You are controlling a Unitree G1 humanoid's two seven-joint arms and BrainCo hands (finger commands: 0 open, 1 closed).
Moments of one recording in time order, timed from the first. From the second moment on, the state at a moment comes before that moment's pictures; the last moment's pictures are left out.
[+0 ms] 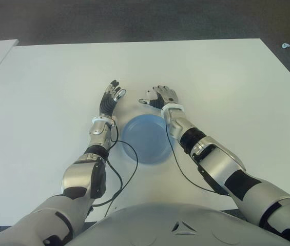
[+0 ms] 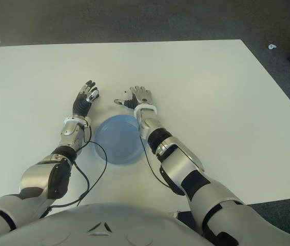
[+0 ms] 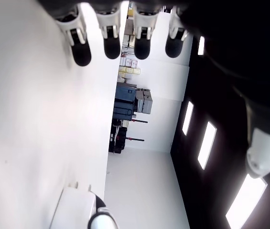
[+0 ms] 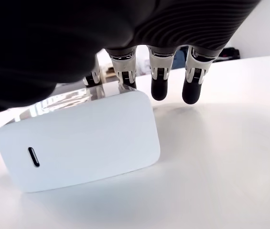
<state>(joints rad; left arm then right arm) -0.52 0.06 0.24 1.20 -0.15 -0.59 -0.23 -0.75 0.00 0.61 0.98 -0.75 0.31 -0.23</state>
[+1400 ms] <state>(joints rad) -0.52 0.06 0.24 1.20 -0.15 -0.59 -0.23 -0.71 -0.09 0.62 1.04 -0.74 0.07 -0.46</state>
